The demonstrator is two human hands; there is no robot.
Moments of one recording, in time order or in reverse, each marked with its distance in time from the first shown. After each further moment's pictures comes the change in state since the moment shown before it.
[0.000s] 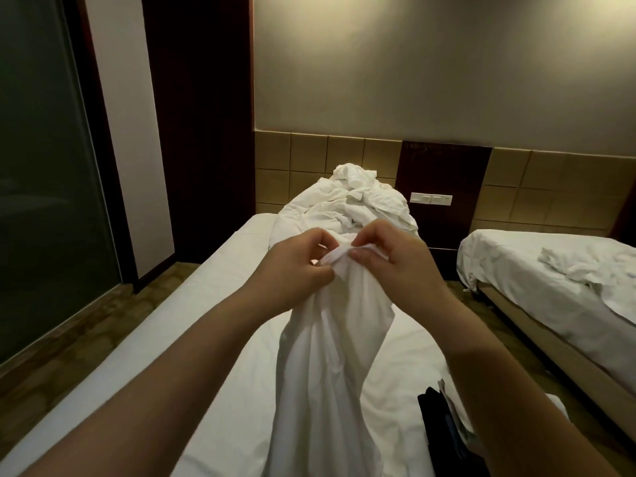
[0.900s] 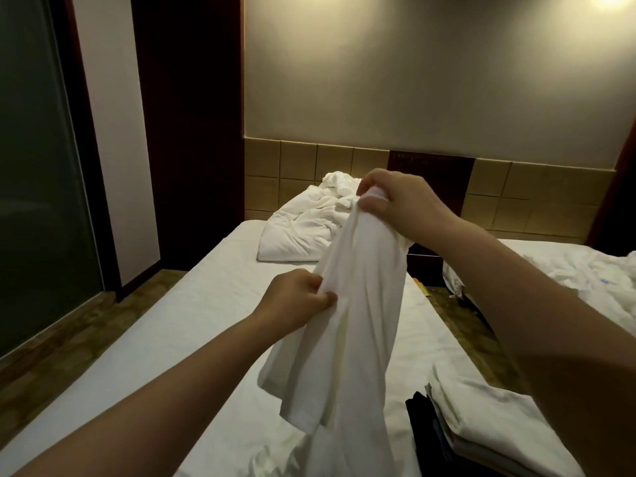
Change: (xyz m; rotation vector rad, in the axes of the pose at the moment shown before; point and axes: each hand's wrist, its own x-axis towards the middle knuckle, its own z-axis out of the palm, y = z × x) left_hand 0.011 -0.030 0.041 0.131 -0.059 -0.184; right_hand 0.075 0.004 -0.044 -0.361 -0.112 -0.020
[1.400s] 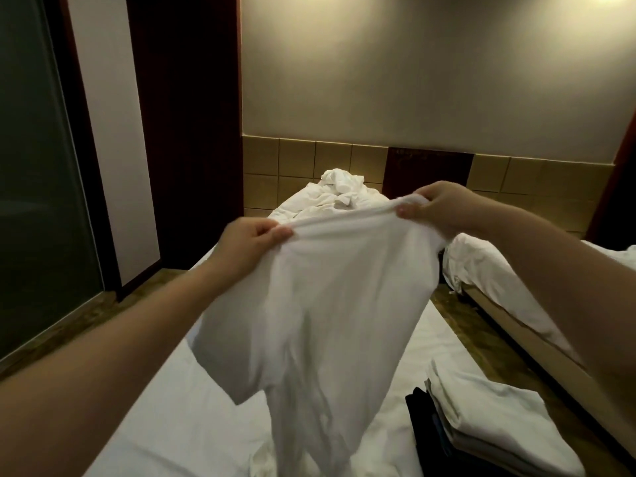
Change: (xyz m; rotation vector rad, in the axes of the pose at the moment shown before) left_hand 0.019 -0.015 -0.070 -0.229 0.223 0.191; right_hand -0.013 0.039 -0.028 0.129 -0.258 0.415
